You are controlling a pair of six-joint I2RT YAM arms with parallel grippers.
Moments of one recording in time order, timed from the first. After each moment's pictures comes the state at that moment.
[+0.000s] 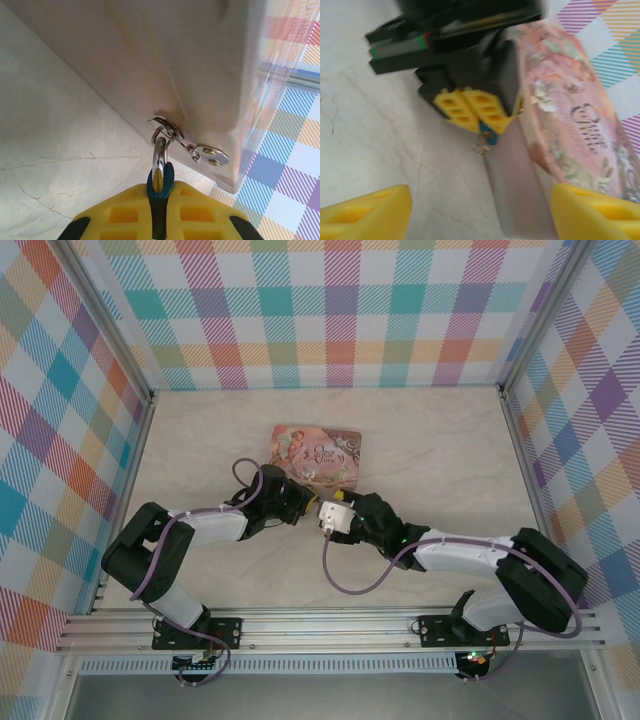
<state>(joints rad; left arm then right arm) -0.56 1.59 0.69 0.28 0.27 -1.51 0.92 1.40 0.56 0.31 0.12 -0.64</state>
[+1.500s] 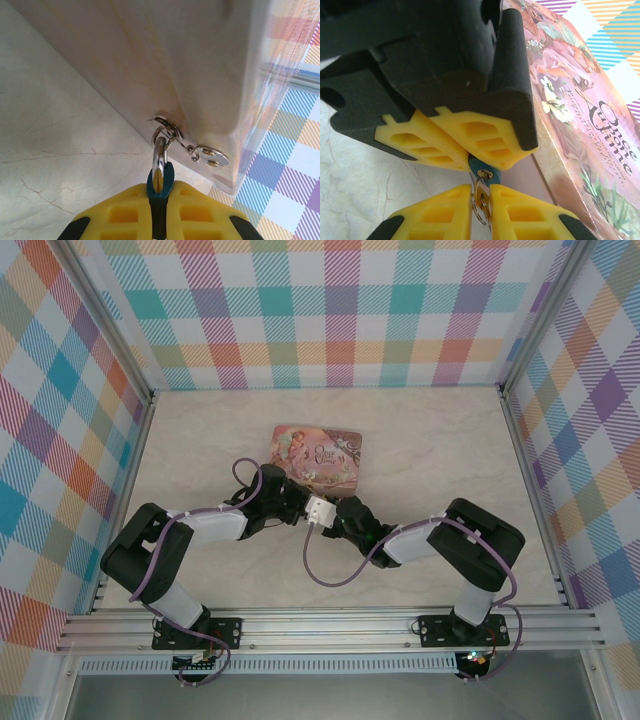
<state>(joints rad) -0.56 1.59 0.69 0.26 0.27 -1.52 0.93 1.74 0.62 0.69 0.24 -0.56</state>
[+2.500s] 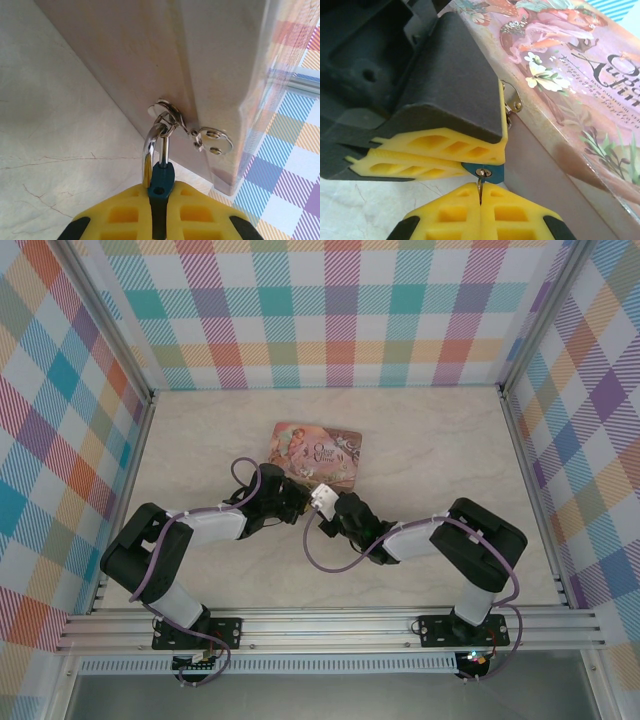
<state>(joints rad) -0.56 1.59 0.69 0.26 0.27 -1.52 0.92 1.73 0.65 0.62 0.20 -0.16</state>
